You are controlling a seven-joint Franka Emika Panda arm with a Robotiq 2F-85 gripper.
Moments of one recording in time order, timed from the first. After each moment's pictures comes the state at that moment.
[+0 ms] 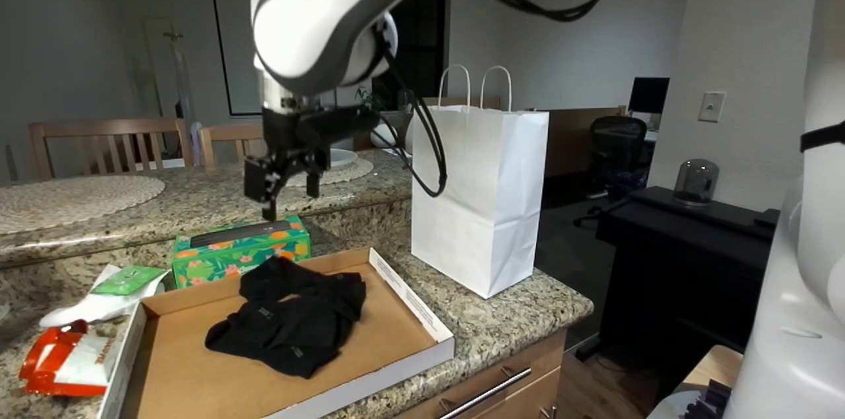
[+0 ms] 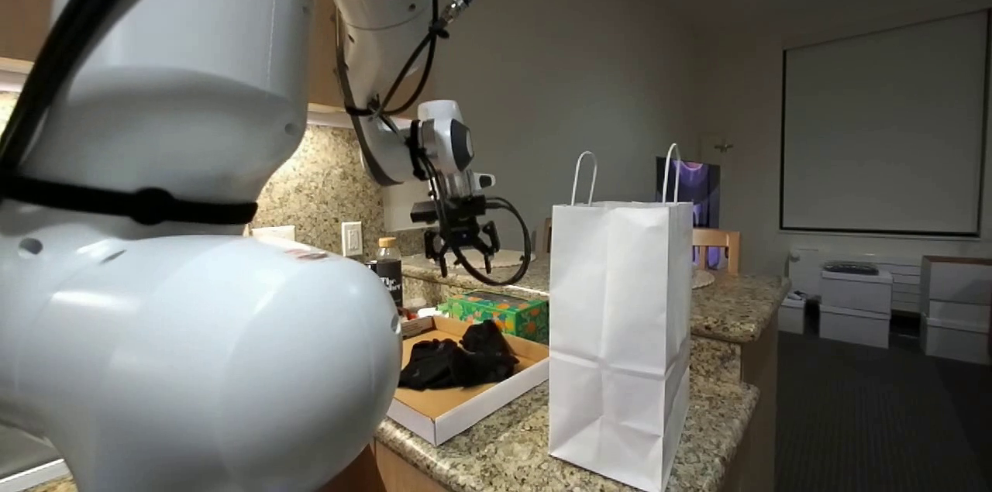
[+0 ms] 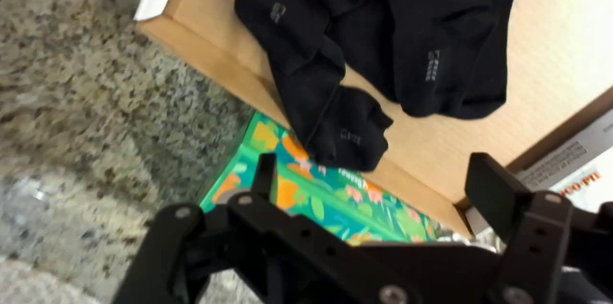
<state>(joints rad) 0.24 0.15 0.27 -2.03 -0.20 2.38 0.13</state>
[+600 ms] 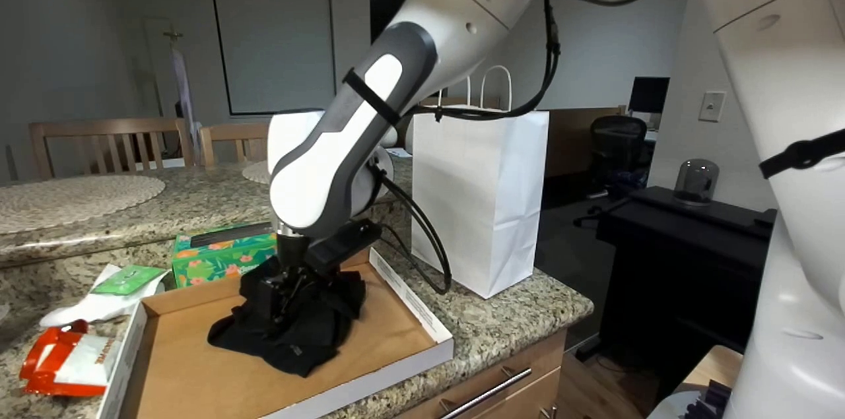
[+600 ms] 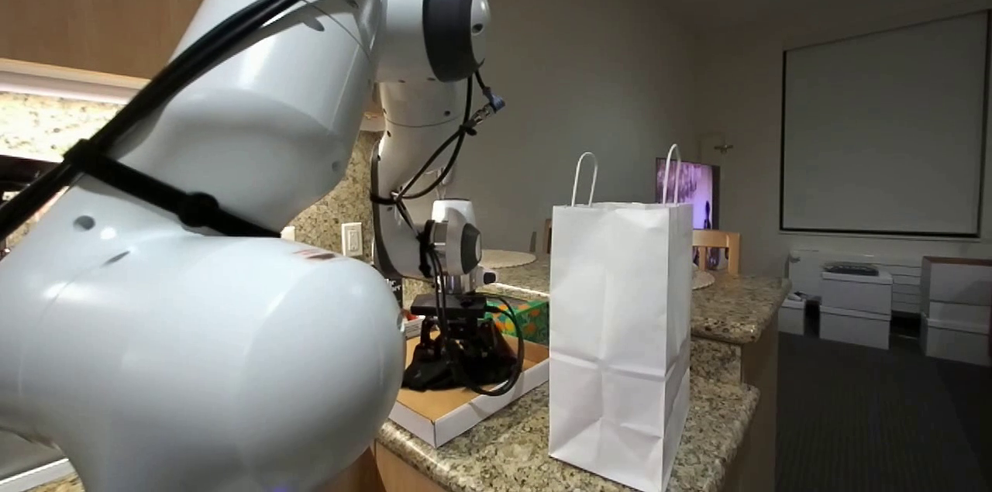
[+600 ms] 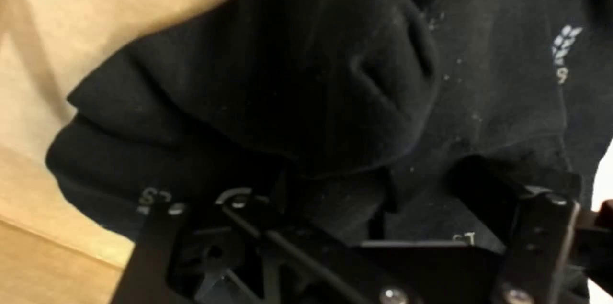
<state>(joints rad) 0.28 0.46 0.22 -2.06 -0.17 2.60 0.15</state>
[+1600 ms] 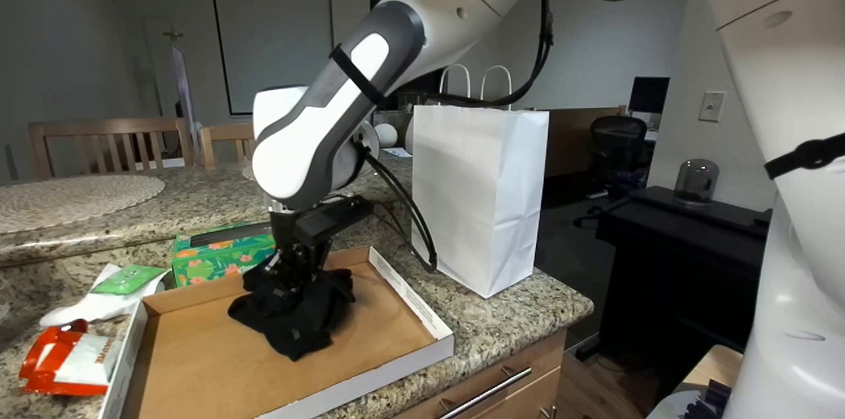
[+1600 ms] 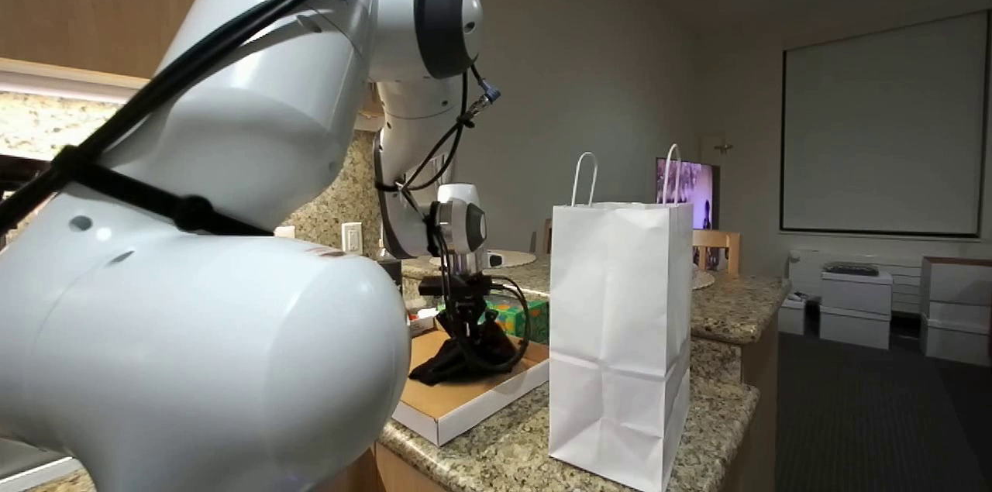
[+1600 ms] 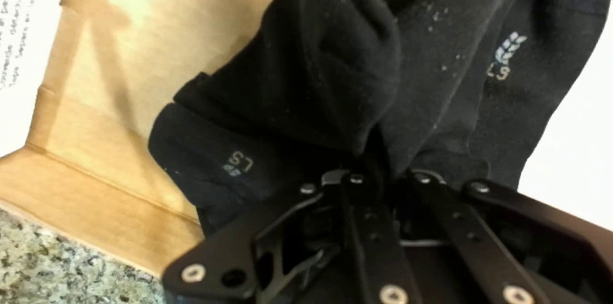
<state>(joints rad) 0.35 0.45 0.14 -1.95 -0.17 2.45 0.18</state>
